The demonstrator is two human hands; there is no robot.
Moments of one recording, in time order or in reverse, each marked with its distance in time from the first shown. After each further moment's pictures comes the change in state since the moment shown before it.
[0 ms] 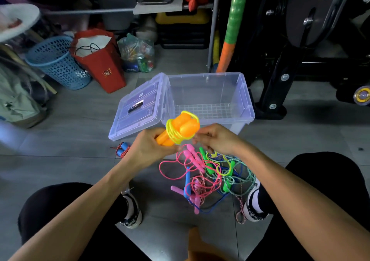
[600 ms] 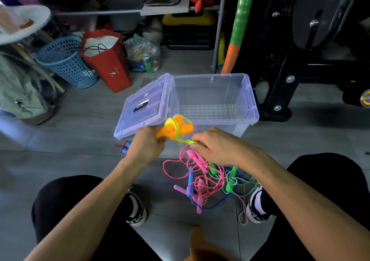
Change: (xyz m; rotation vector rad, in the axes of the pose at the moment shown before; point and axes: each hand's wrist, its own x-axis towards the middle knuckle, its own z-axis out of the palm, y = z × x) left_hand 0.011 -0.014 -0.008 0.423 0.181 -0.127; right_hand -0.024 -0.048 0.009 -0.612 -0.071 -0.177
